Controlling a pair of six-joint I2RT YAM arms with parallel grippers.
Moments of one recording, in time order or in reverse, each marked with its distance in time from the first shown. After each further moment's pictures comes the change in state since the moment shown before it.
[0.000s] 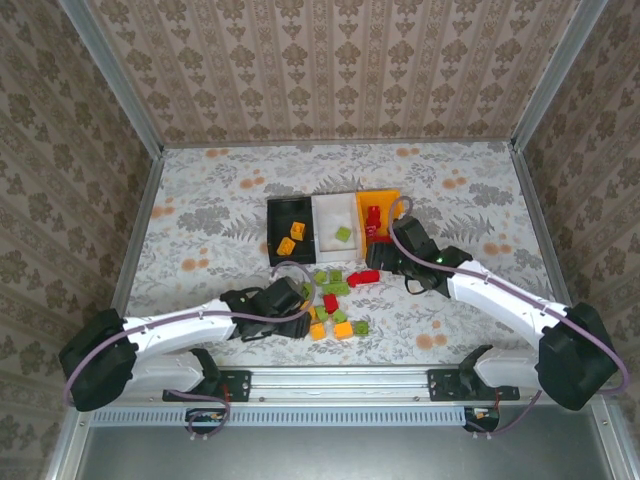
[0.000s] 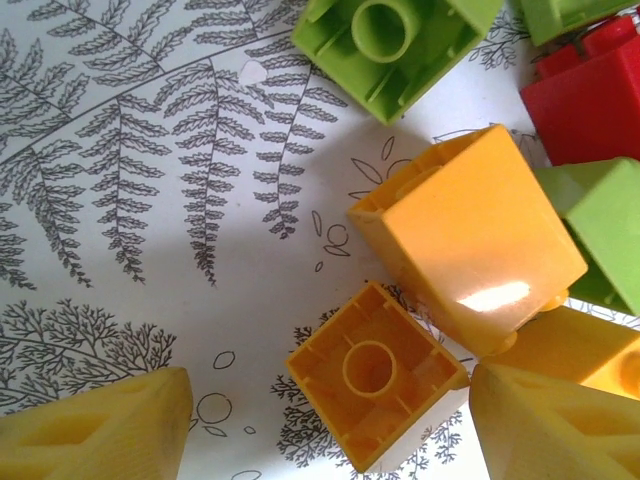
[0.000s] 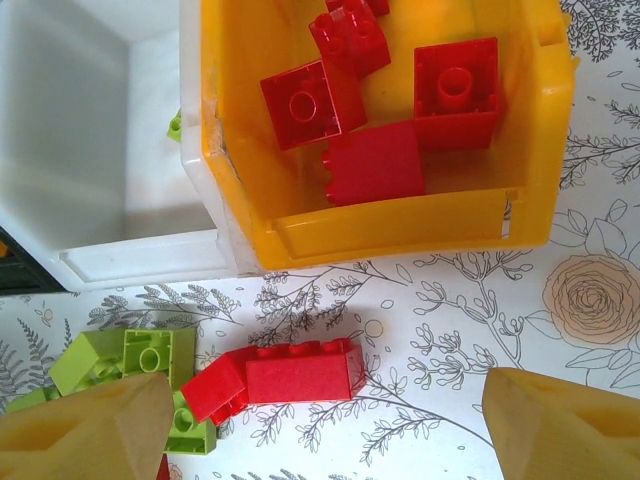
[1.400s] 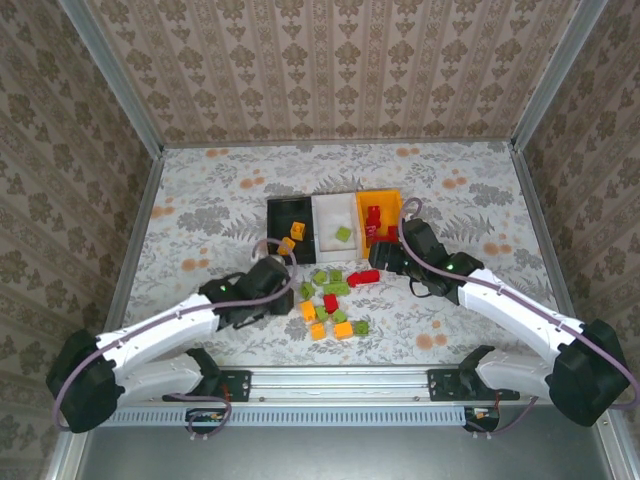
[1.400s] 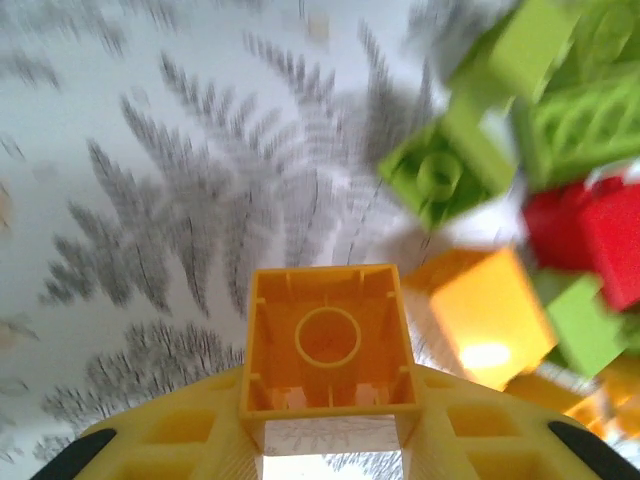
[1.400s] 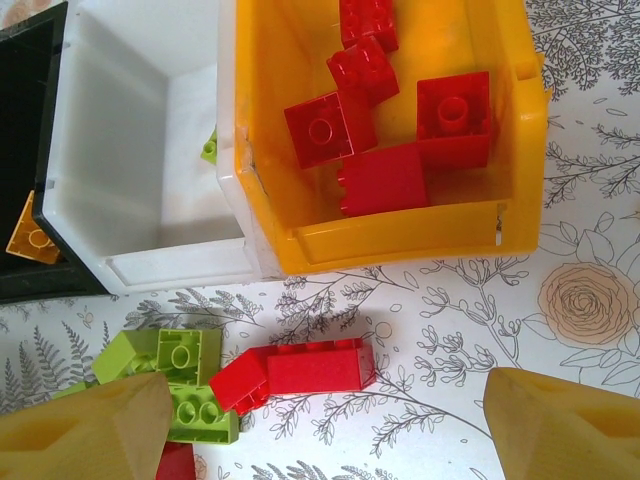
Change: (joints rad) left arm 0.188 -0.111 0.133 -0.092 -0.032 0.017; right arm 0.000 -0.096 -0.029 0.002 0.001 0.003
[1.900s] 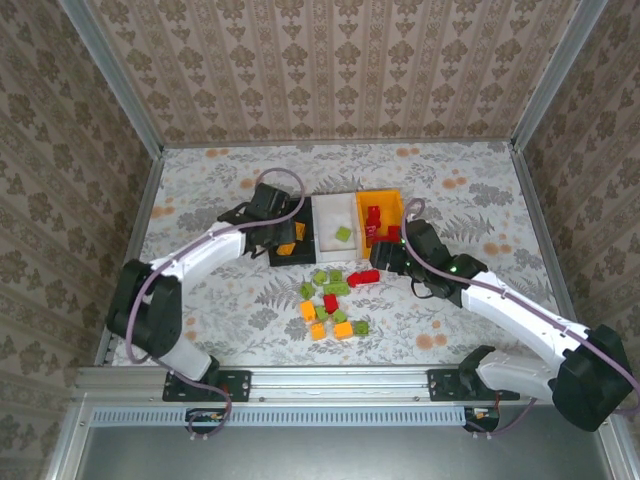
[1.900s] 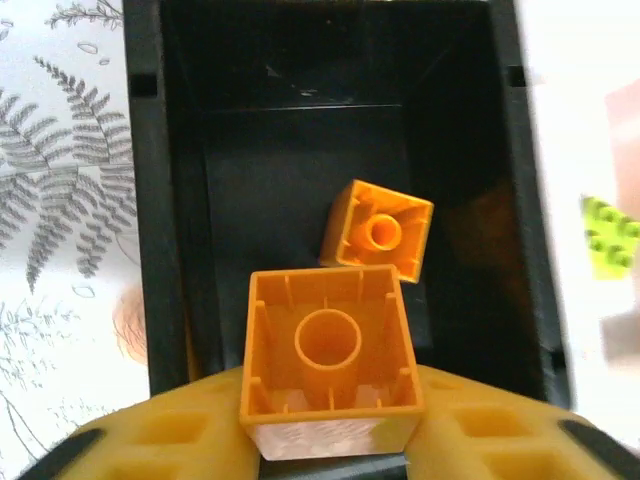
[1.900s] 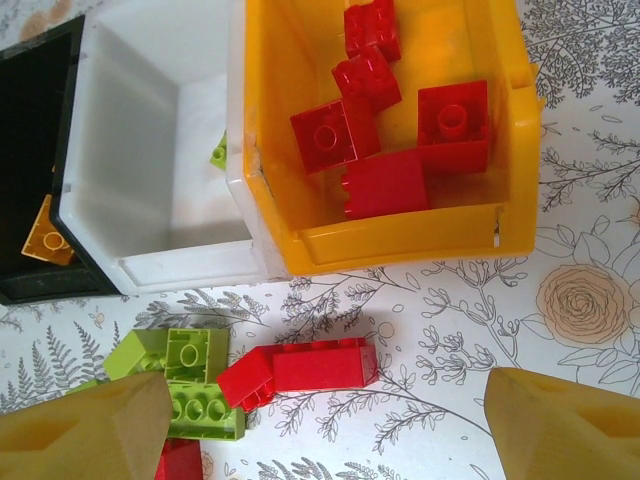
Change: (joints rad) left arm 0.306 0.534 0.442 0.111 0.050 0.209; right arm 0.000 -0.039 -0.009 -0.005 0.000 0.000
